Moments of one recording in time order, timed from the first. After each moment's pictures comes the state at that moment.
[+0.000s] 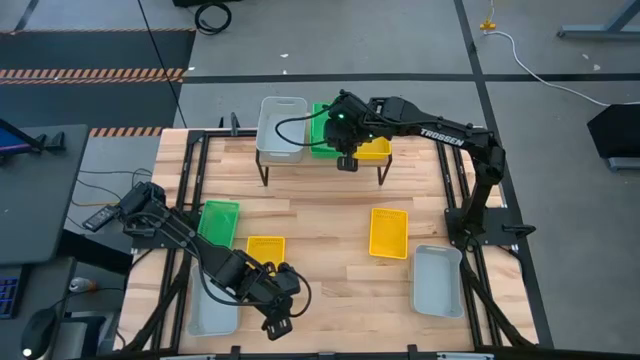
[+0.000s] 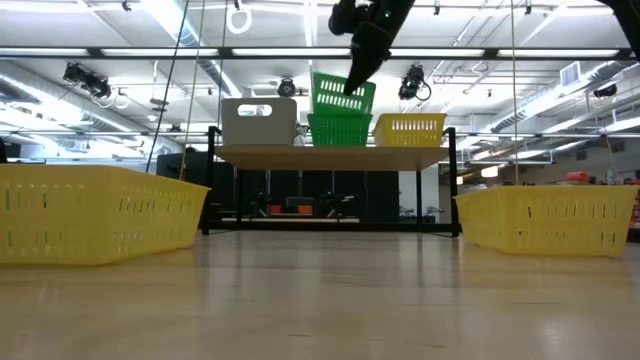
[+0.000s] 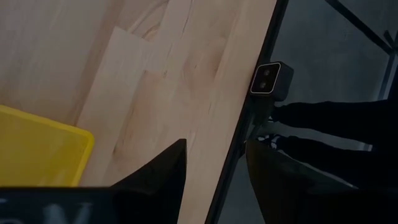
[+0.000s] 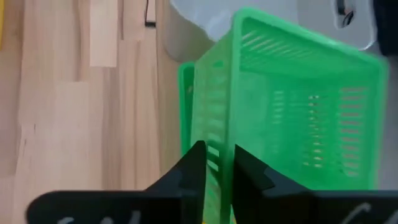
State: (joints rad) left arm -0.61 1.74 1.53 -0.81 -0.05 -1.01; right arm -0.34 1.80 1.90 -1.05 0.10 -0.36
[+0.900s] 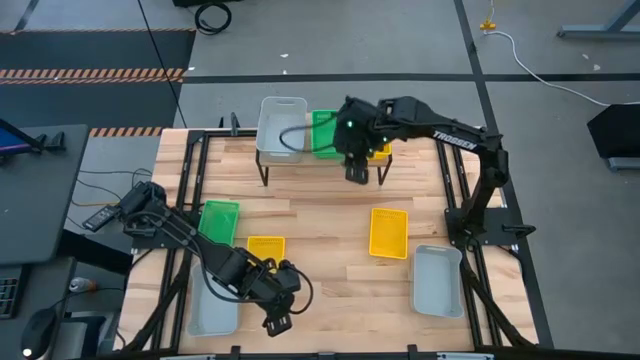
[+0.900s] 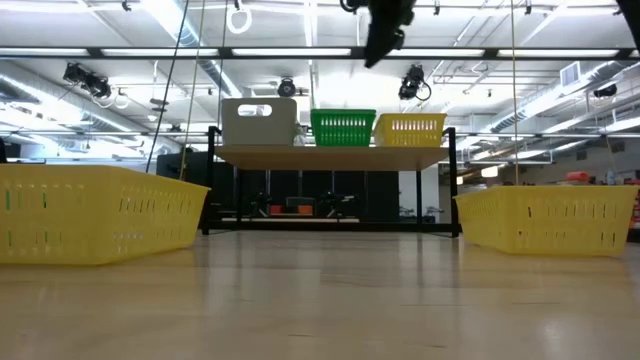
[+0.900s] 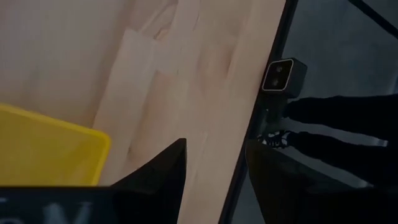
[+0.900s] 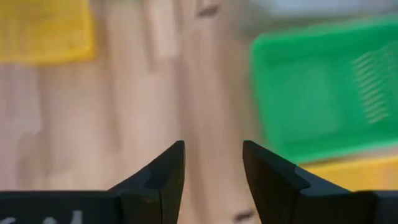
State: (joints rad) left arm -0.59 1.74 1.53 -0.85 -0.05 -0.95; right arm -0.25 1.77 2.02 -1.32 -0.03 -0.09
